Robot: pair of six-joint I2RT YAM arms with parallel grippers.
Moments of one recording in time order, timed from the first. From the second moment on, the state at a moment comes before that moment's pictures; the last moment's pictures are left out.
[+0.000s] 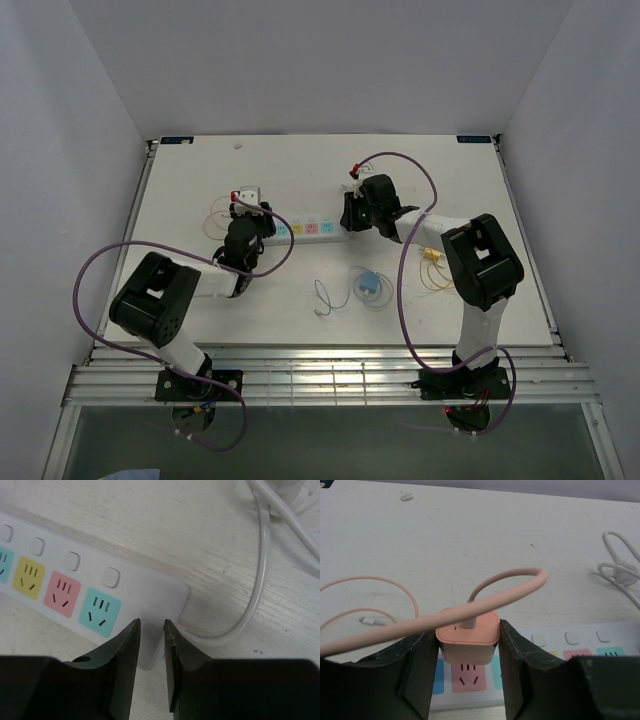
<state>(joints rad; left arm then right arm) -0.45 1.62 0.55 0.97 -0.38 -0.13 0.52 1.90 1.15 0.11 -0.15 0.24</state>
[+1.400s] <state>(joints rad) -0.46 1.71 0.54 1.01 -0.42 -0.18 0.52 1.90 1.12 0.14 -0.17 0.25</state>
